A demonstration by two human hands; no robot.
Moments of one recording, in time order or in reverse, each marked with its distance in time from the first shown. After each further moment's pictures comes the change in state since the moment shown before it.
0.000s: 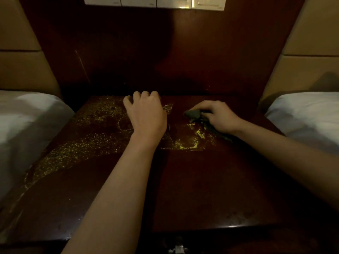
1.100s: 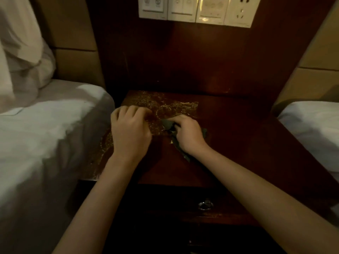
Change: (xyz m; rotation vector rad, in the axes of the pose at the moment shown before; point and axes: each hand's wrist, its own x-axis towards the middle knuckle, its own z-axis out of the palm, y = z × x) left_hand -0.083 -0.113 -0.078 -0.159 0.185 0.092; right_hand -0.034 -0.145 0.112 -0.055 0.183 0.030
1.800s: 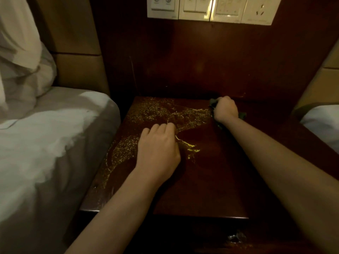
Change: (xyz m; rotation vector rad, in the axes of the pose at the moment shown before) left_hand 0.000 -0.001 0.028 -0.018 -0.206 0.107; right_hand 0.117 0.077 -0.021 -0.340 0.134 0.418
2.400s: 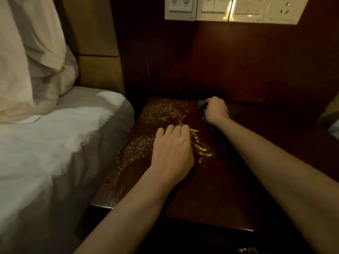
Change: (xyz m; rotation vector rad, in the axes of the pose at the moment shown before) left_hand 0.004 0.007 0.009 0.082 0.015 -0.001; right_hand -0.004 -0.050 0.024 0.159 -0.058 -0.183
